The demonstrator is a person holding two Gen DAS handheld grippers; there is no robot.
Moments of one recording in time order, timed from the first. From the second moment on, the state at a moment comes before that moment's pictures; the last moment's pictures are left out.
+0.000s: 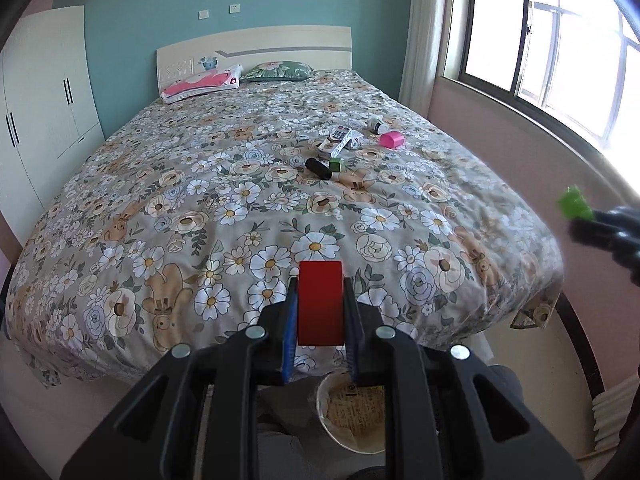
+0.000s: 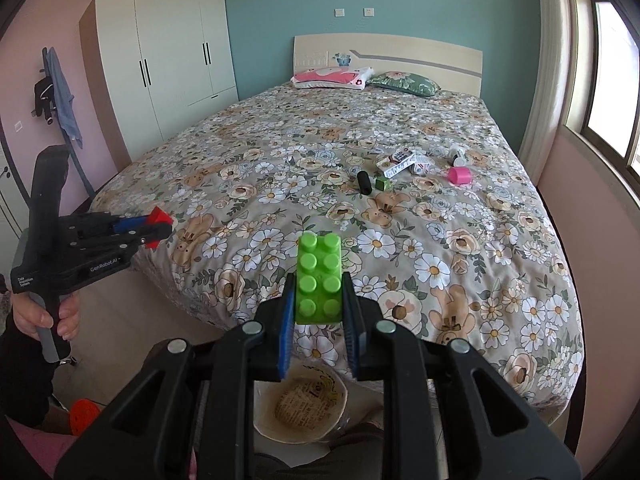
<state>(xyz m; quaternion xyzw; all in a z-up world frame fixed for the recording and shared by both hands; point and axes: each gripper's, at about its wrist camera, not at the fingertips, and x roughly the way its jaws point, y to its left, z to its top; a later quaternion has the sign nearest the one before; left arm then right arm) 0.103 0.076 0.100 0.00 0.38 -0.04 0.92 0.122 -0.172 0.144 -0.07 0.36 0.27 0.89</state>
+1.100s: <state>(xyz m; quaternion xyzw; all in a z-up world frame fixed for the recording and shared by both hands) 0.123 0.024 -0.183 -0.01 0.62 -0.10 0.77 0.126 -0.128 -0.135 -0.07 0.60 0.29 0.74</state>
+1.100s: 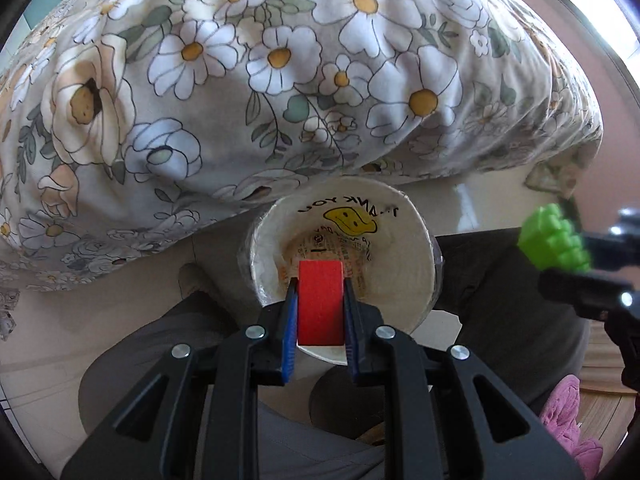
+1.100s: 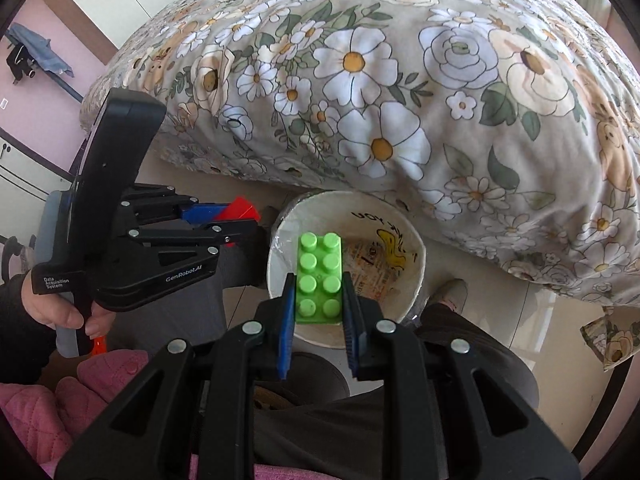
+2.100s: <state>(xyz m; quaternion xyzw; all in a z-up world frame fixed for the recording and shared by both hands) 0.163 -0.005 -0.360 -0.01 0.74 -0.10 0.66 0.150 -0.102 -0.333 -0.08 0.73 0.23 0.64</state>
